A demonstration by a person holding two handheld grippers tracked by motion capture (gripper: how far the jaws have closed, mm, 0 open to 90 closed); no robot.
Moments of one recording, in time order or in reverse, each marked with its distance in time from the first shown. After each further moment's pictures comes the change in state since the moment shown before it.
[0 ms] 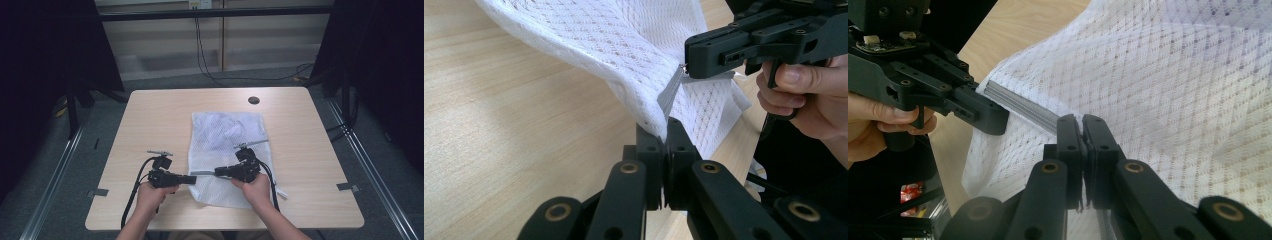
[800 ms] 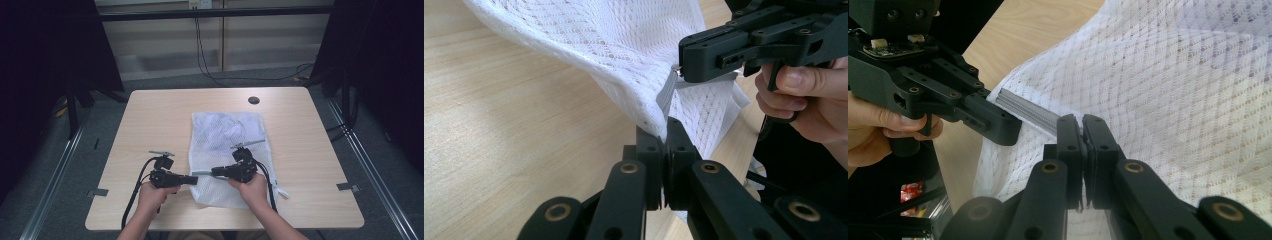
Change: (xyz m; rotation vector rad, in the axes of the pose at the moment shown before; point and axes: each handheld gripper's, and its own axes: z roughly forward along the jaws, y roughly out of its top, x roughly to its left) left arm -0.002 0.000 0.004 0.006 -0.006 0.009; right arm 0.007 0.002 0.006 -0.003 0.006 -0.010
